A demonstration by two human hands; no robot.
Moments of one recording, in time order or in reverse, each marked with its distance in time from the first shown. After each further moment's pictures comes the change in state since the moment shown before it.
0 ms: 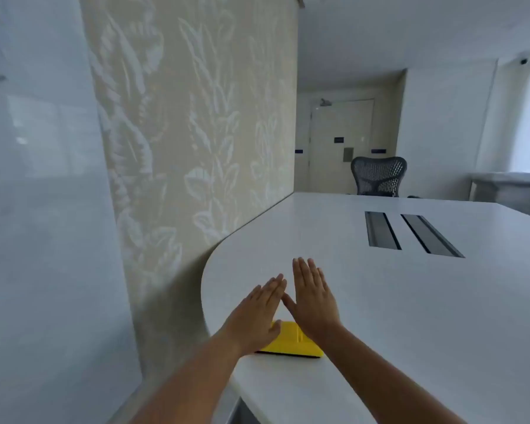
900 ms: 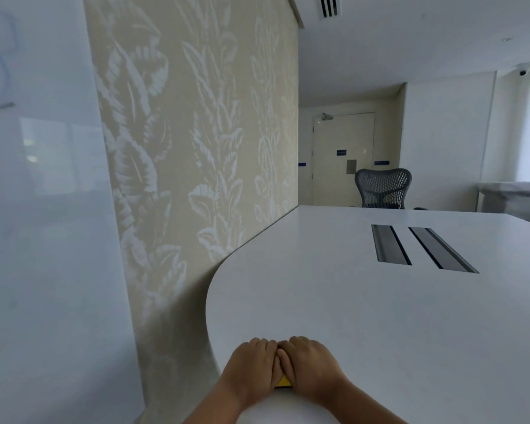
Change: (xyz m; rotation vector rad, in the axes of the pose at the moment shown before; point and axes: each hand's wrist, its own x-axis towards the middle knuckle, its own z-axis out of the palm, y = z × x) left_hand -0.022 -0.003 0.034 0.027 0.113 -0.026; right_hand -0.037 -0.015 0.020 0.181 -0.002 -0.328
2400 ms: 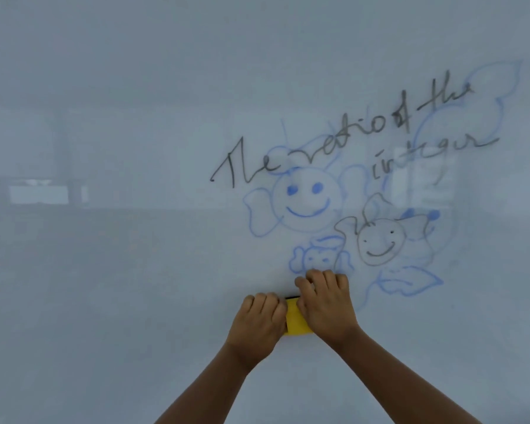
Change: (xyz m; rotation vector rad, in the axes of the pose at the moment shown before) left_hand -0.415 -0.130 -0.347 1.346 0.203 -0.632; right_hand 0.169 -0.530 -0.036 0.548 0.860 -0.819
